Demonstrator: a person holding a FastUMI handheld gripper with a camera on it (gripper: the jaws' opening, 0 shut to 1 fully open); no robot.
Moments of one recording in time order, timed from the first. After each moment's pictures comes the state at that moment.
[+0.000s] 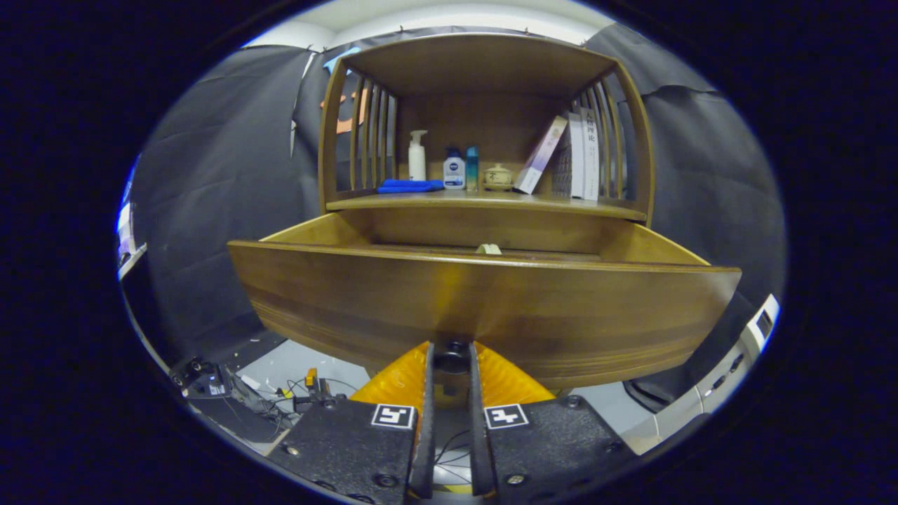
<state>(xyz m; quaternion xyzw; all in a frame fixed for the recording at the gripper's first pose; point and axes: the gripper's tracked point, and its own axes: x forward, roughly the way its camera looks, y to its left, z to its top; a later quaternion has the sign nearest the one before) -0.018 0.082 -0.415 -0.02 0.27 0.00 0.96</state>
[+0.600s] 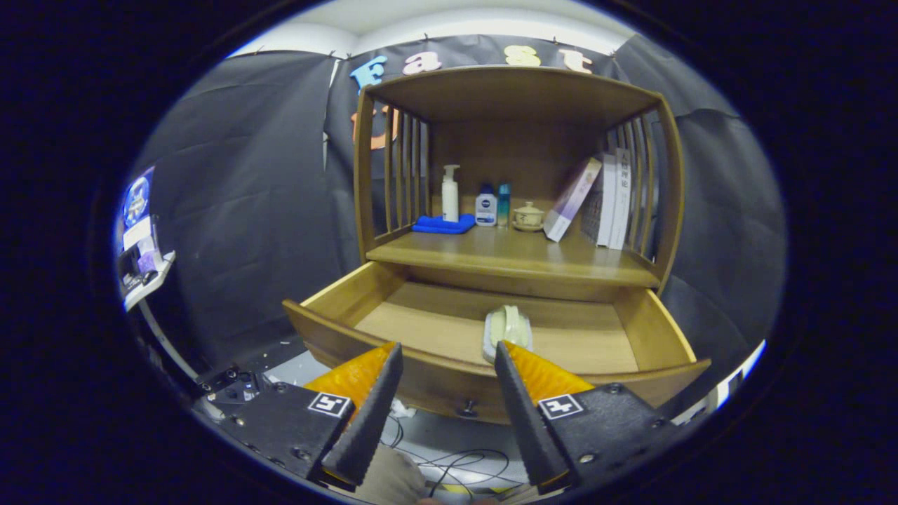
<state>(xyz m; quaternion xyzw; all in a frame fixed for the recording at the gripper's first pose) 0.003 0.099 -0.301 -0.03 0.27 0.08 0.96</state>
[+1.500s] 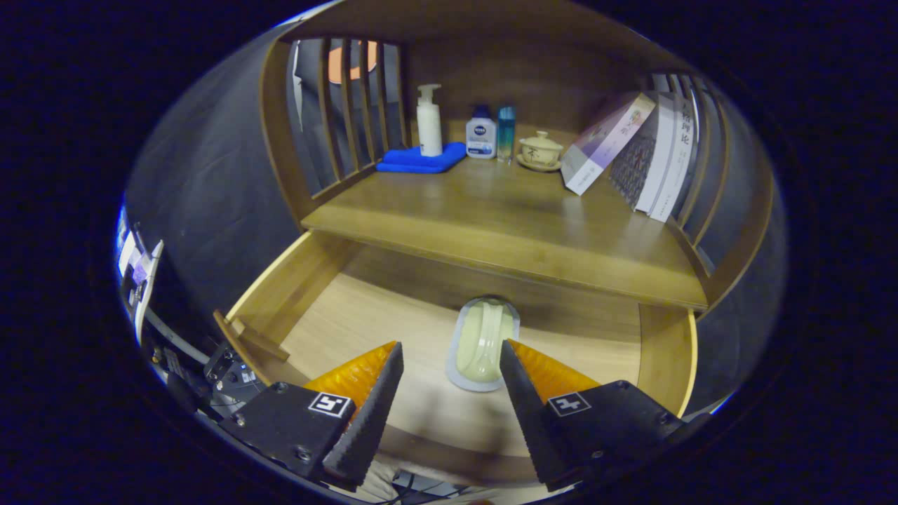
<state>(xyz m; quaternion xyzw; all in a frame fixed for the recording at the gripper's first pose) 0.127 0.062 -0.356 -0.04 0.47 0.09 0.88</state>
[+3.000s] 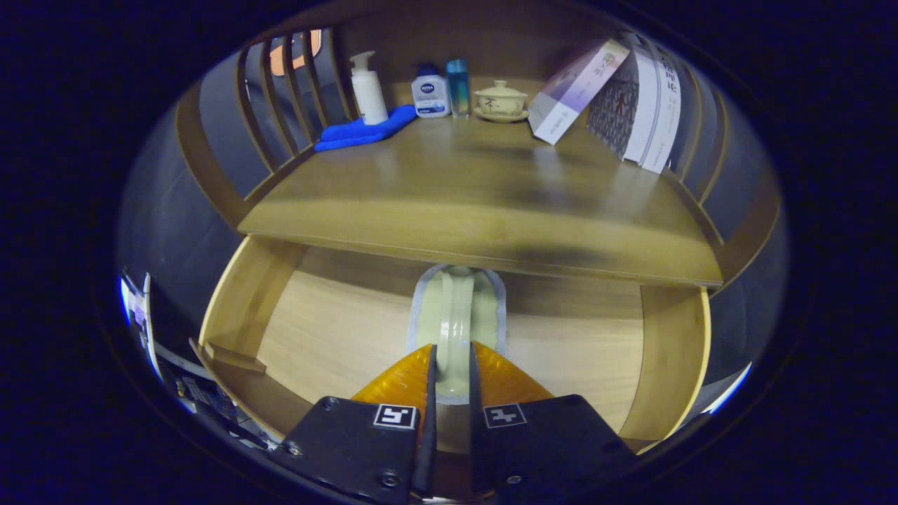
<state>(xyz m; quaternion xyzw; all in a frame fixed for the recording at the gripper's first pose) 0.140 0.033 -0.370 0.01 0.52 0.03 0.85</state>
